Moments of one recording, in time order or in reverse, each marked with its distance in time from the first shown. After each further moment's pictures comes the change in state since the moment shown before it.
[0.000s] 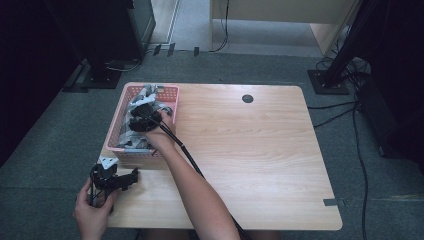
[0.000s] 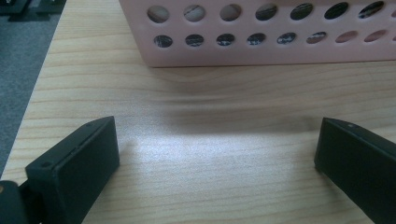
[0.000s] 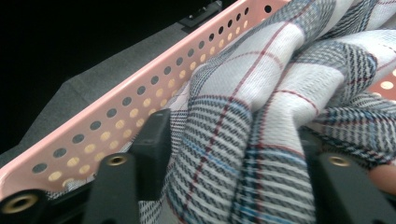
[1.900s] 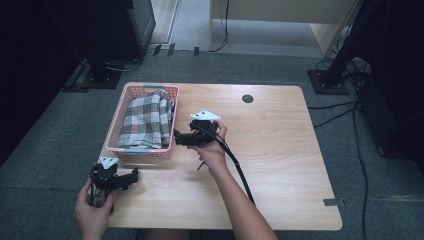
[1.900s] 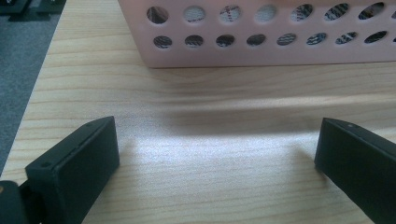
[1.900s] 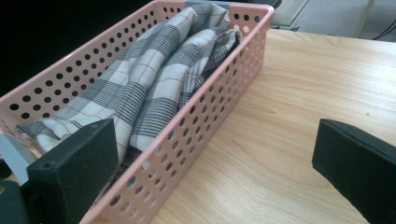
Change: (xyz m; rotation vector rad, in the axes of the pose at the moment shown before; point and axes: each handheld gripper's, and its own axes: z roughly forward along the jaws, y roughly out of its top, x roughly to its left) left arm 0.000 0.000 0.000 -0.001 0.000 -0.002; right arm -0.089 -0.085 -0.116 -0.145 -0.057 0.166
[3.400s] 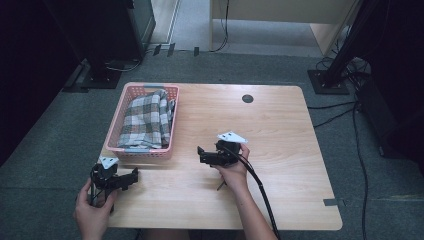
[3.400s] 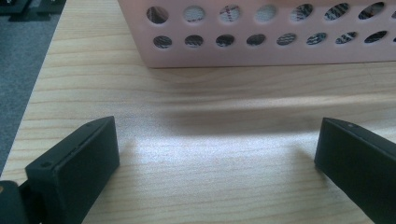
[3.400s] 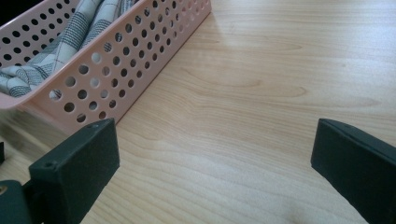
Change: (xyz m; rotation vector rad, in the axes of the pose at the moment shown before) left arm 0.000 0.000 0.000 0.001 0.000 0.002; right arm -0.043 -0.068 -0.047 0.024 -0.060 0.103
